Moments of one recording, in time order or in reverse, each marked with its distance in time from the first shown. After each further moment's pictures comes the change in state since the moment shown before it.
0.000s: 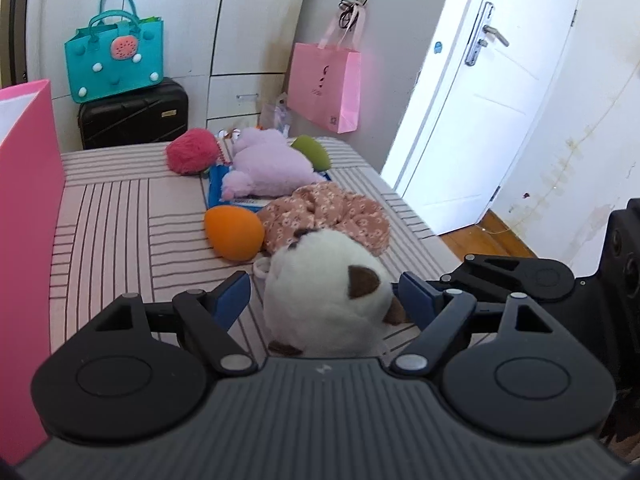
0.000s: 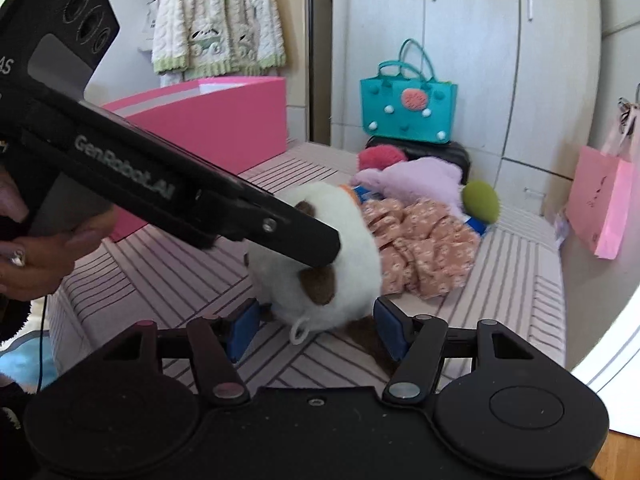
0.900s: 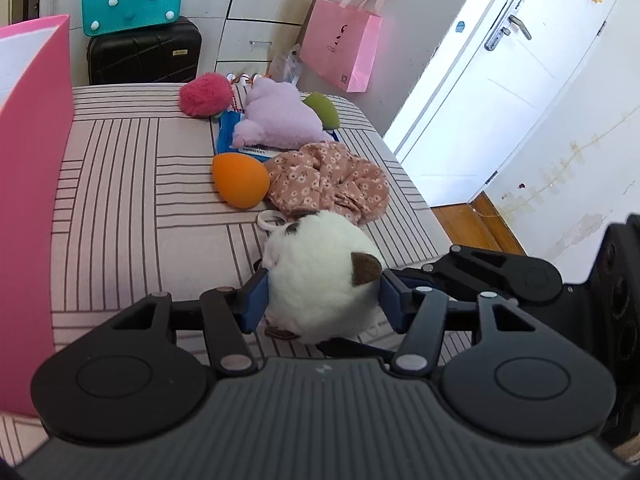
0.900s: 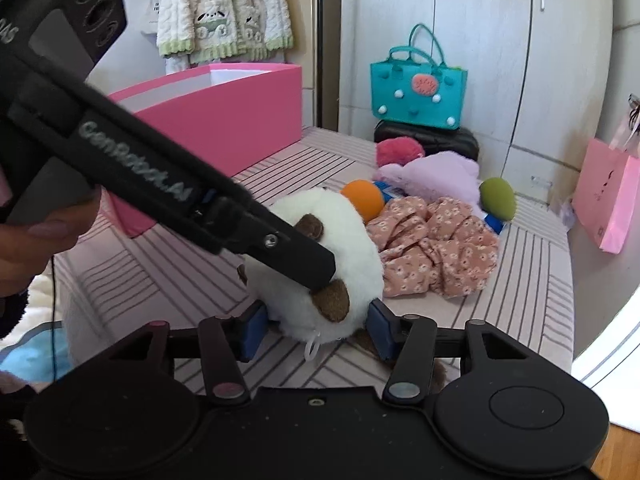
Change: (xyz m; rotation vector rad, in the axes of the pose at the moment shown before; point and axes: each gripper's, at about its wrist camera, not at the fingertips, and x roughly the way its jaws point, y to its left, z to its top) left arm -0.008 0.011 0.003 -0.140 0.154 -0.028; right arm -0.004 0.017 0.017 0.003 0.074 0.012
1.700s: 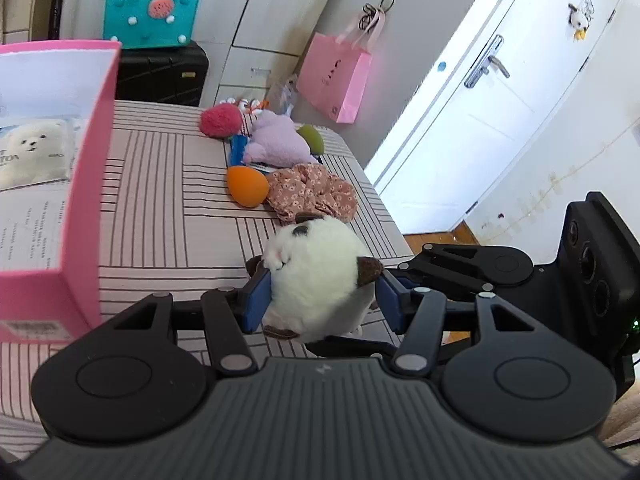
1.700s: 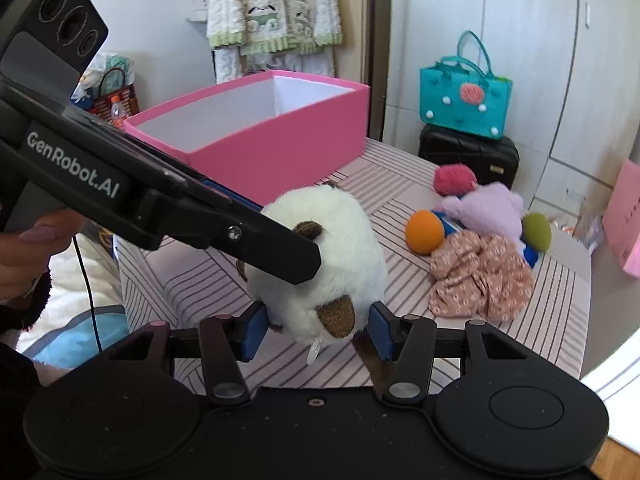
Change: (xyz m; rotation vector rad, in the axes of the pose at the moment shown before) left arm -0.082 -0.005 -0.025 -0.052 -0.092 -0.040; right arm -0.040 0.044 0.031 -0.089 0.038 0.092
